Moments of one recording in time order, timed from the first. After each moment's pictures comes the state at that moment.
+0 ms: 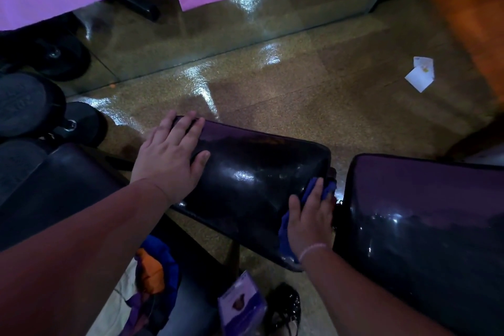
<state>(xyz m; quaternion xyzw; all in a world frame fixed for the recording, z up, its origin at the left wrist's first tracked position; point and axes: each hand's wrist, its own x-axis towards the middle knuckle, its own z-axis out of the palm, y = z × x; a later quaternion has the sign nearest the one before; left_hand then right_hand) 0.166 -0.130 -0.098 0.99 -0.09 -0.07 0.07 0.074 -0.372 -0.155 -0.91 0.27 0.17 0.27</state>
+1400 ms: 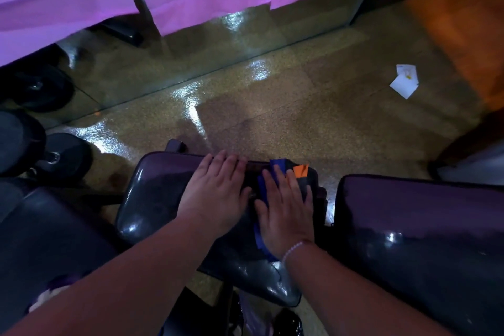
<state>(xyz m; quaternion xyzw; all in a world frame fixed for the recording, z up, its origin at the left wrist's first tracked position) 0.183 -0.223 -0.113 0.97 -0.20 -0.12 -0.01 0.128 -0.364 -0.150 -0.99 0.02 0.08 0.14</state>
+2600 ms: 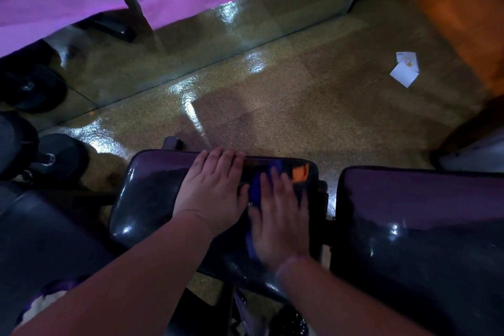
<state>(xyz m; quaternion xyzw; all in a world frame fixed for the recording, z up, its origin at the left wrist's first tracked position) 0.182 -0.225 -0.118 0.98 -0.19 -0.10 0.00 0.110 -0.355 -0.157 -0.99 0.03 0.07 0.14</state>
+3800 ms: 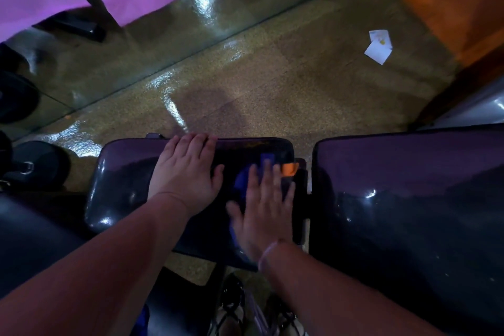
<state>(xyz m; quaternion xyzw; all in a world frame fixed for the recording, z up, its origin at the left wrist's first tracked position) 0.181 -0.227 -0.119 0.98 -0.18 -0.09 -0.03 0.086 -0.352 -0.146 -0.98 0.09 0.12 0.16</state>
